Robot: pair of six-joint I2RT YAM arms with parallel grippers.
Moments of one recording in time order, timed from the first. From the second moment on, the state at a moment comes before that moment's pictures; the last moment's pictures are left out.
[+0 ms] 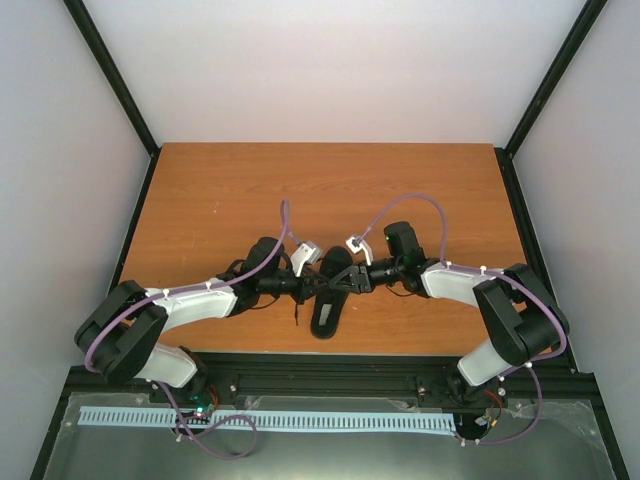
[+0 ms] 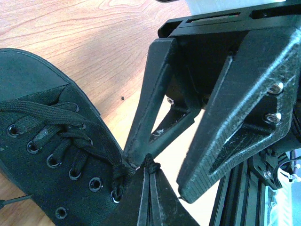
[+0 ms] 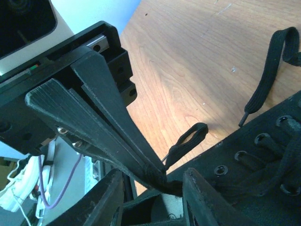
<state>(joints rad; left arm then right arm) -0.70 1.41 0.55 0.29 0.56 -0.33 0.50 1.54 0.63 0.21 -1.02 0.31</state>
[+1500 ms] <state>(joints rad) -0.60 1.65 0.82 -0.08 0.08 -0.66 0.51 1.52 0.65 0.16 -1.00 0.22</state>
